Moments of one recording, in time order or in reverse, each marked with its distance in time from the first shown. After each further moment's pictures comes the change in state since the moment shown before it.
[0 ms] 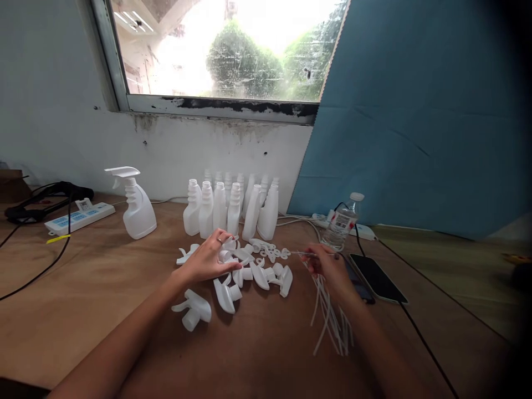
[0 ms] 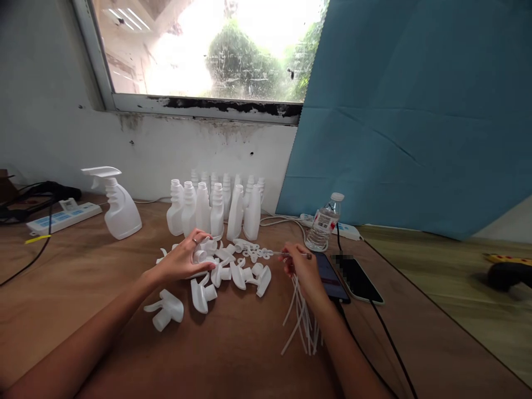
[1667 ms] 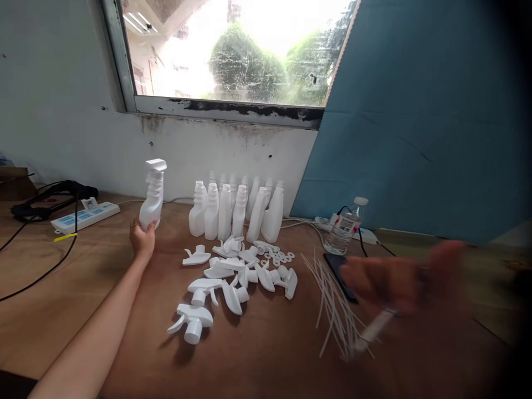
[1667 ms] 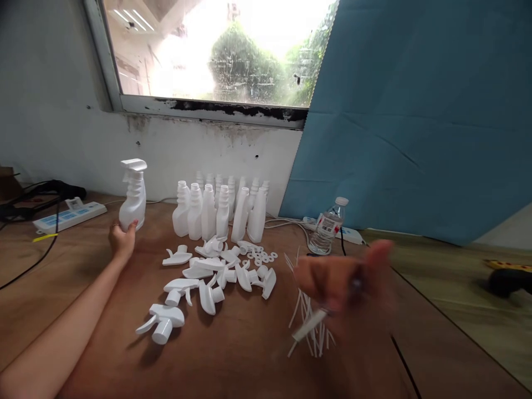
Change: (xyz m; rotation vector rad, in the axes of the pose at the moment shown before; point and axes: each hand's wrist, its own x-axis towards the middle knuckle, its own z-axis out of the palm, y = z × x) left_hand -0.040 -0.204 -0.073 0.135 1.025 -0.632; right_hand -0.078 -0.087 0.004 0.032 -0.484 -0.378
